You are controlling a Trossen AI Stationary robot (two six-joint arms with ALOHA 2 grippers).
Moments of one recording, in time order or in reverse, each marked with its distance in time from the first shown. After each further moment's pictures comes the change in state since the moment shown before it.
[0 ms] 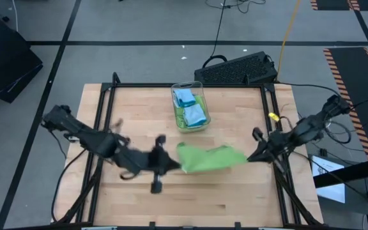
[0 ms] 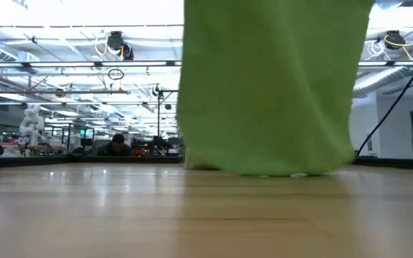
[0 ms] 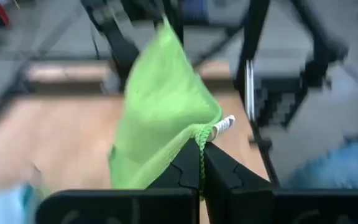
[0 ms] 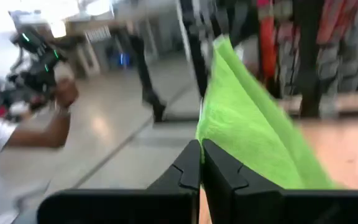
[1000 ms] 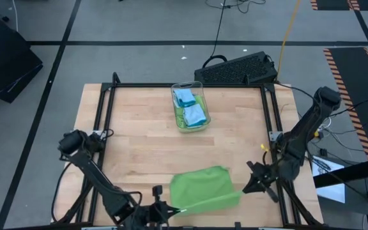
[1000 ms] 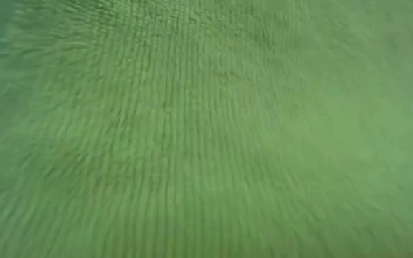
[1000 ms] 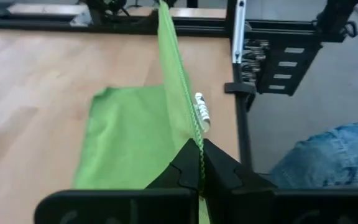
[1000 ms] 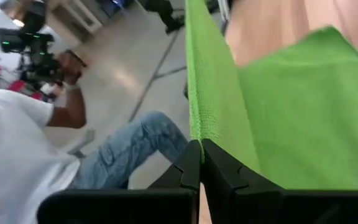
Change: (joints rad) left arm -0.372 0.406 -0.002 0.107 -0.394 -0.386; right arm 0.359 0.340 -0.263 0.302 0.183 0.519
